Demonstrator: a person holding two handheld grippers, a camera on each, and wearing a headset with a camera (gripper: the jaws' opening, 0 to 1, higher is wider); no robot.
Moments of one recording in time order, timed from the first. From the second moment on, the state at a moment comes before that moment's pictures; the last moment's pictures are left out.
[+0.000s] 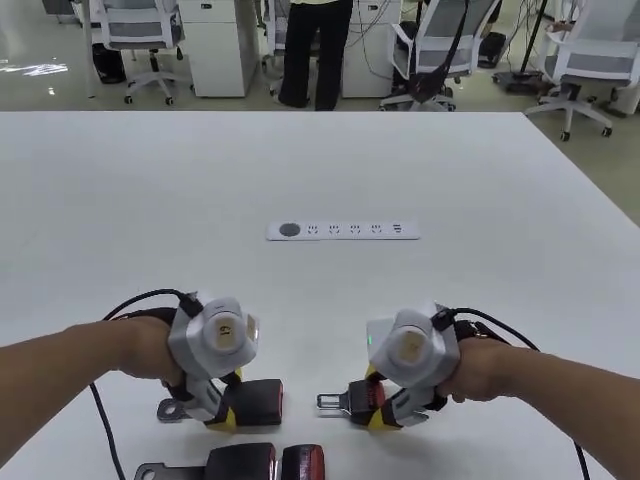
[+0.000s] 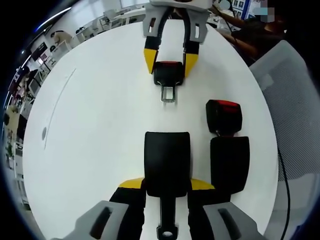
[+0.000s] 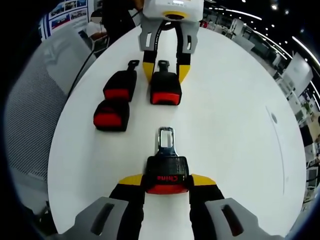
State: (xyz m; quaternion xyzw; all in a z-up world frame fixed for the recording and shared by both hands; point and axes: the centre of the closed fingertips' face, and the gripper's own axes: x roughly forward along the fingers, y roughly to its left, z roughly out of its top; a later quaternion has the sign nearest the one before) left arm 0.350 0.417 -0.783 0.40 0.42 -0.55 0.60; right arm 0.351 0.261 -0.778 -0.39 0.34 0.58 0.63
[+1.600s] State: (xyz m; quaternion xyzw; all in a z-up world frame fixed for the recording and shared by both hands) left arm 0.345 0.450 -0.761 0.36 0.41 -0.51 0.67; right arm 0.342 0.222 -0.768 -0.39 0.34 0.56 0.65
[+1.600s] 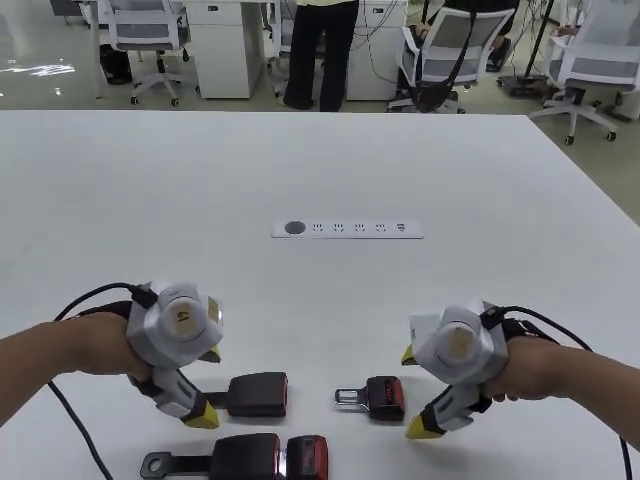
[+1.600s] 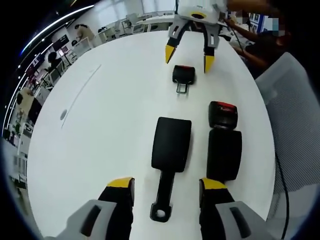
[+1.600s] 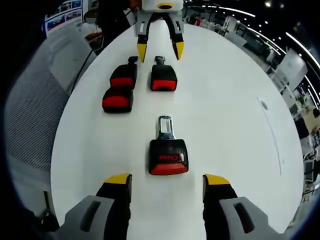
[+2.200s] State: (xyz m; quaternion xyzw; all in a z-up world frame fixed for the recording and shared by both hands) left arm 0.322 0.474 -0.741 0.27 0.39 -0.48 0.74; right arm 0.327 0.198 -0.761 -0.36 0.34 0.53 0.69
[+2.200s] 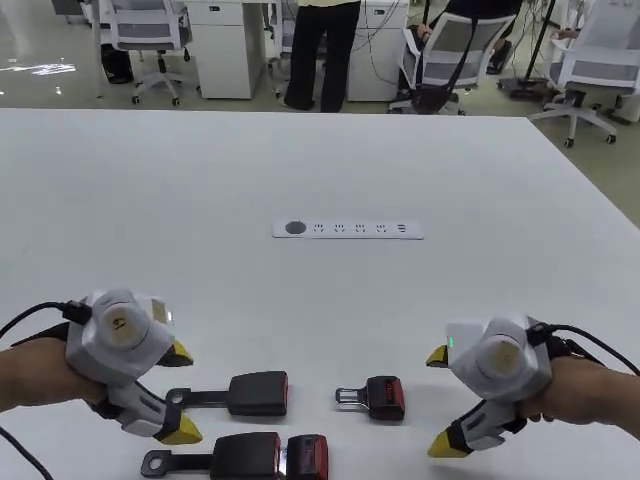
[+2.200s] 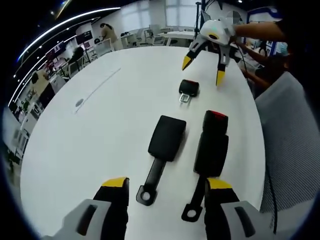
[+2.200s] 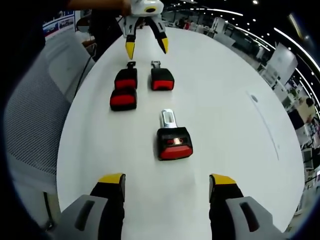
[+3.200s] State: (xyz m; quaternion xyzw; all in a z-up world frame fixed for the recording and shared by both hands) left arm 0.274 0.492 -0.726 0.14 0.32 -0.42 0.84; right arm 0.295 0.195 -0.742 -0.24 0.29 0.48 0.79
